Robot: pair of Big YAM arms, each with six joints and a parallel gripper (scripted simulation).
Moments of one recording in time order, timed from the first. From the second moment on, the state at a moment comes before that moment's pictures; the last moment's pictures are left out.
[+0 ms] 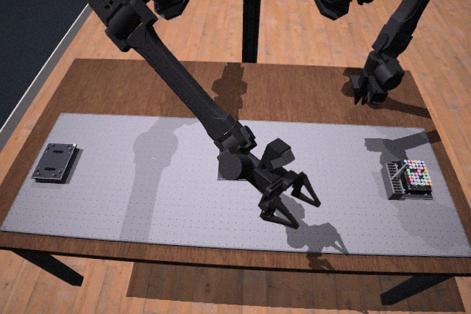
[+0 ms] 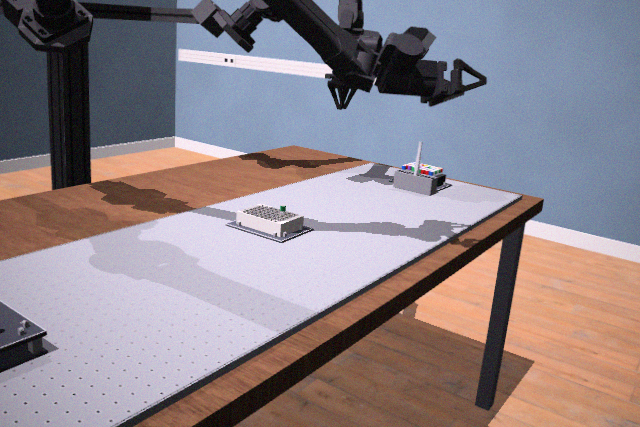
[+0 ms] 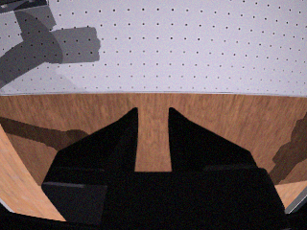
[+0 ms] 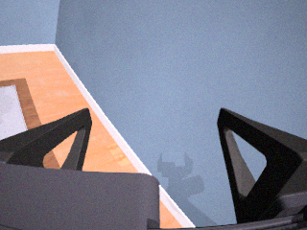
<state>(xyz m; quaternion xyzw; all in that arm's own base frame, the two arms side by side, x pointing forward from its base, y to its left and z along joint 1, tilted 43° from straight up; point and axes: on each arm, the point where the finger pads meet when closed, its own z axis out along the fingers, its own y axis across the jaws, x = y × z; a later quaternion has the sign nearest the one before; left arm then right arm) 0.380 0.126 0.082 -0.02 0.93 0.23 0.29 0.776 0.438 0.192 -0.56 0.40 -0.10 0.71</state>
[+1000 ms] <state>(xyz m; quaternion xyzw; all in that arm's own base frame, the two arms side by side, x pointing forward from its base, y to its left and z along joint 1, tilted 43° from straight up) 0.380 0.126 0.082 -0.02 0.93 0.23 0.29 0.781 0.348 0.204 -0.52 0.52 -0.11 0.67</state>
